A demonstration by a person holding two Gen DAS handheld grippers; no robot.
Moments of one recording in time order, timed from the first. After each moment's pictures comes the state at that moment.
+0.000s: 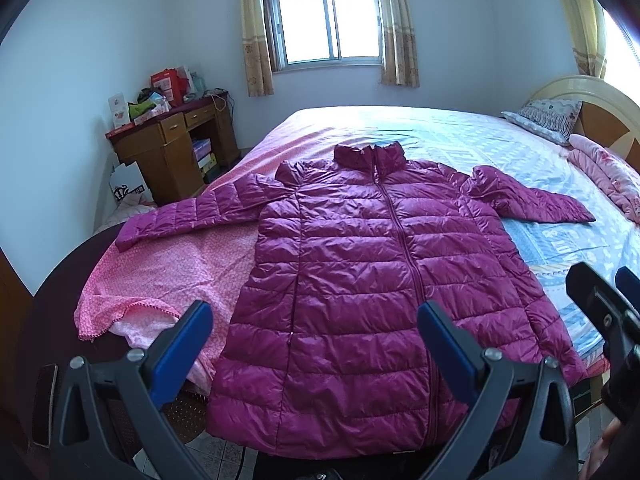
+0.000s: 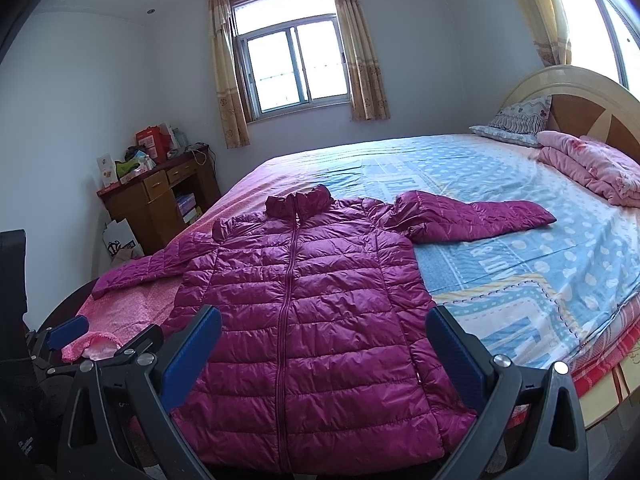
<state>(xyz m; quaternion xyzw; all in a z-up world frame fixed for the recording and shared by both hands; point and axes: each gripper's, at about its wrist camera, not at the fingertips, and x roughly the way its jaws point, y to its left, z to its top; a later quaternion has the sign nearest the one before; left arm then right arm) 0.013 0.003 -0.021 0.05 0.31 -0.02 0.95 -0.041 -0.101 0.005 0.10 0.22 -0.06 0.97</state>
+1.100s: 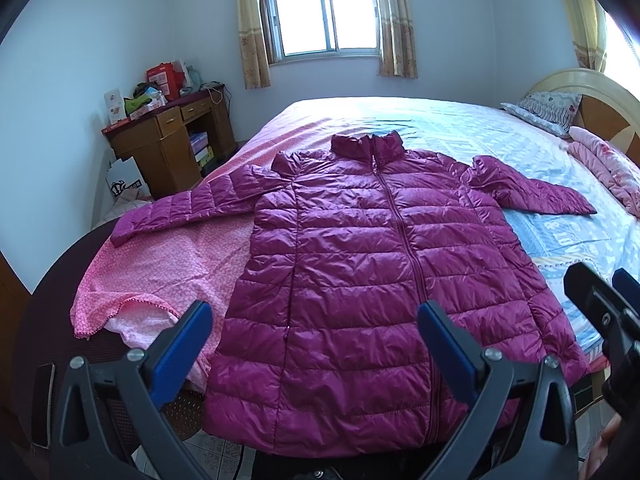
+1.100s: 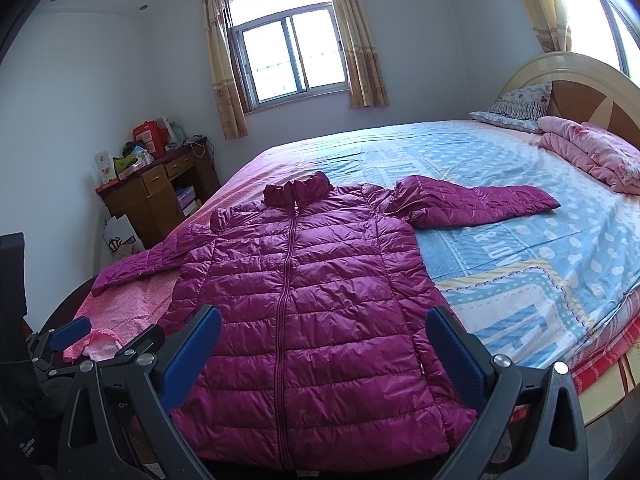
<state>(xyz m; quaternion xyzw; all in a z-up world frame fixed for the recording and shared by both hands) 0.020 -0.001 -0.026 0.06 0.33 -0.02 0.94 -0.034 -0.106 -0.005 0.11 0.23 -0.06 0.96</state>
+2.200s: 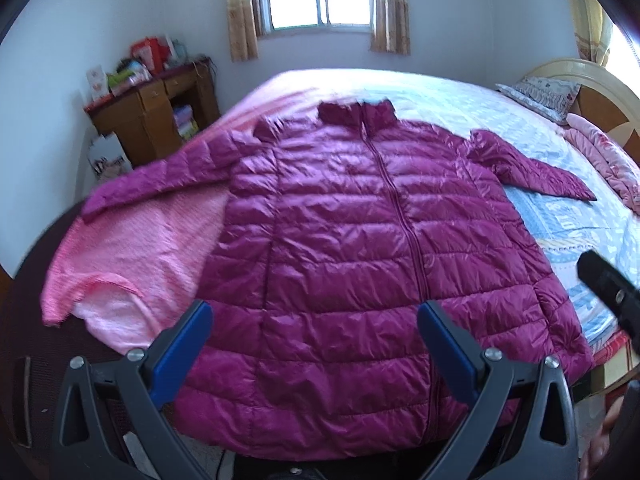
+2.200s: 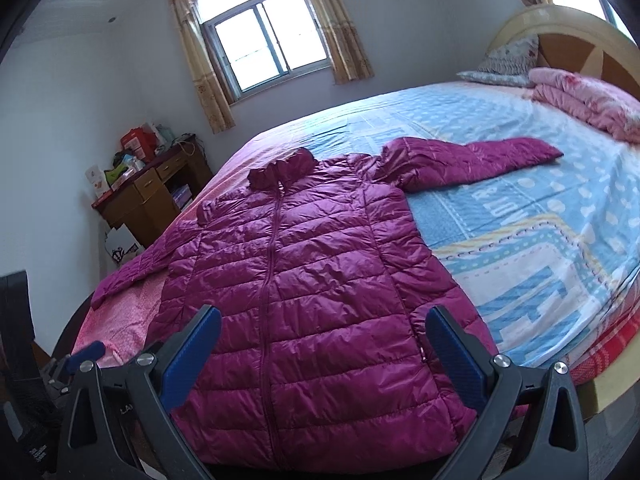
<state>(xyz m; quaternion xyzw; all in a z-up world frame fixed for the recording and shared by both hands) 0.050 -0.004 -0.063 0.04 0.38 -0.05 0.92 -0.011 -0.149 -0.042 0.19 0.26 -0.06 0.94</state>
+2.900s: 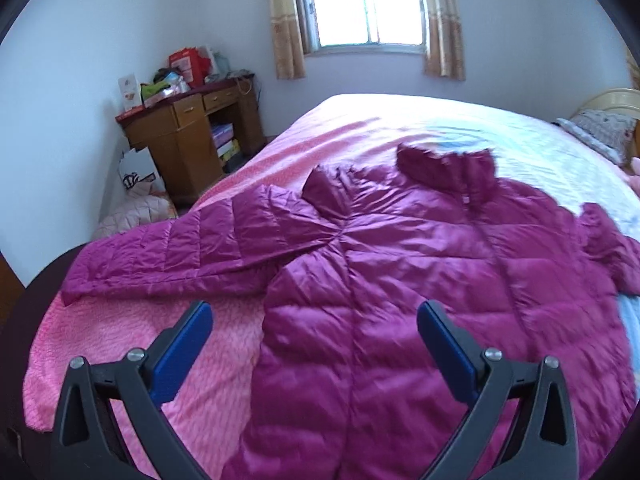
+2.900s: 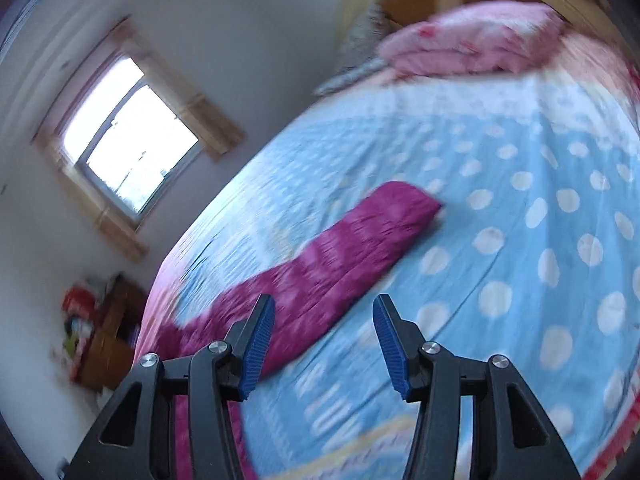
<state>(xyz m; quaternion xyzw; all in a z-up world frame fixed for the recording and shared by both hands) 0.231 0.027 -0.077 0.03 0.33 0.04 0.94 0.074 -0.494 -0.046 0.42 0.18 -0.24 0.86</state>
